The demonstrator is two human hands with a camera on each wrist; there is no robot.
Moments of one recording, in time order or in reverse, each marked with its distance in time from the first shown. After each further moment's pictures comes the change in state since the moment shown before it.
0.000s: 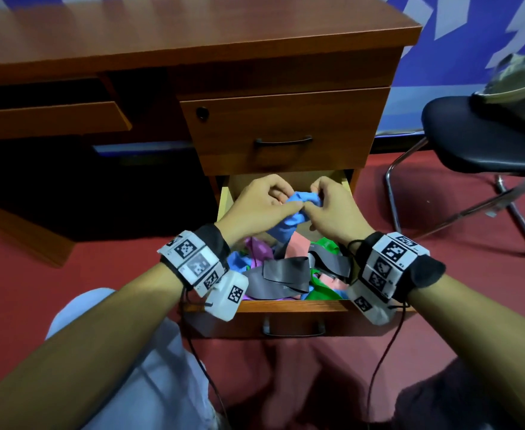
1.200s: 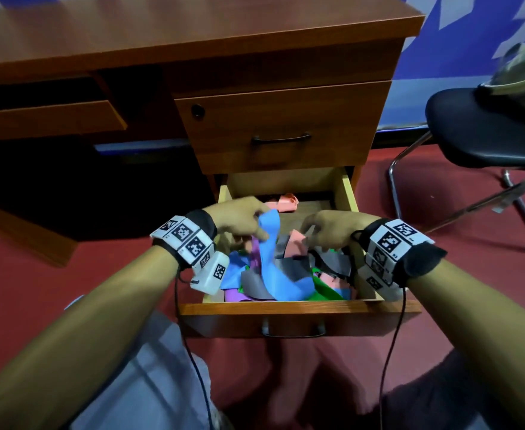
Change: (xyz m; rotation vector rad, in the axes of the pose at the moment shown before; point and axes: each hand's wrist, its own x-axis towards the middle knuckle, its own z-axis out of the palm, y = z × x) left_hand 0.035 -0.049 -0.027 0.454 -0.554 -0.270; right_hand 0.017 0.020 -0.010 -0.473 -0.747 0.238
